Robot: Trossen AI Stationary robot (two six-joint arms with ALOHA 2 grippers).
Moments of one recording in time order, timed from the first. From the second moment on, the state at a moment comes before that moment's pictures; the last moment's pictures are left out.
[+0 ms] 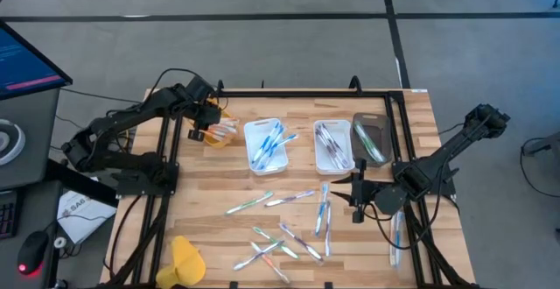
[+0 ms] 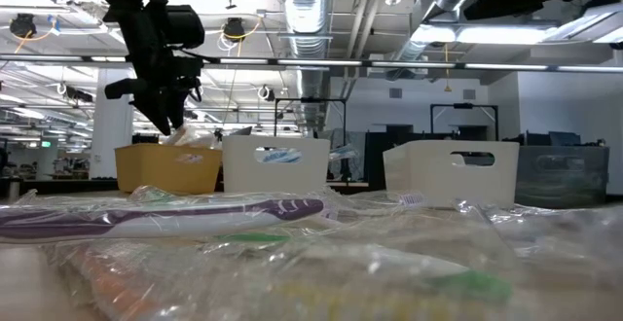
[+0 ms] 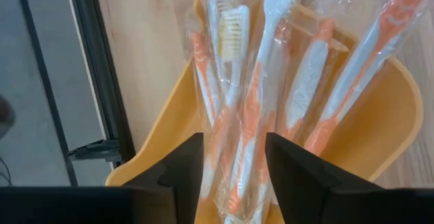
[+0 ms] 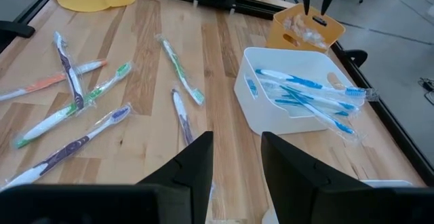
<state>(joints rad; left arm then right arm) 0.79 1.21 0.85 -0.78 -0.03 1.07 0.65 1.08 0.68 -0.24 0.76 0.18</state>
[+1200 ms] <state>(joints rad) 0.66 1.09 0.86 -0.78 -0.01 1.06 0.65 1.08 0.68 -0.18 0.75 0.27</state>
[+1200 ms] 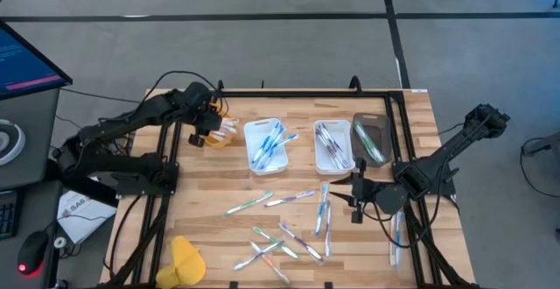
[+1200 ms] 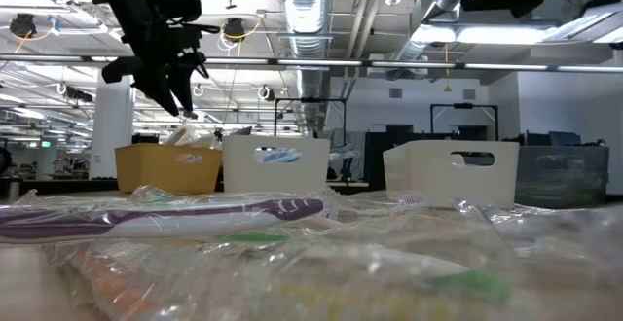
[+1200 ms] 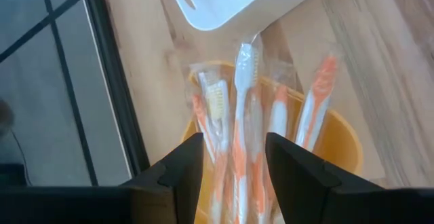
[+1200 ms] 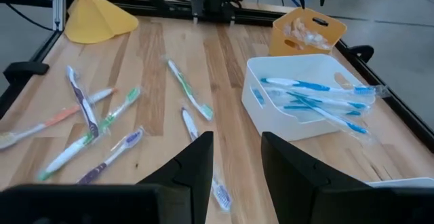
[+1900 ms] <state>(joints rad) 0.66 1.10 0.86 -0.69 0.01 0.99 0.65 1.08 0.68 -0.19 0.75 0.32</state>
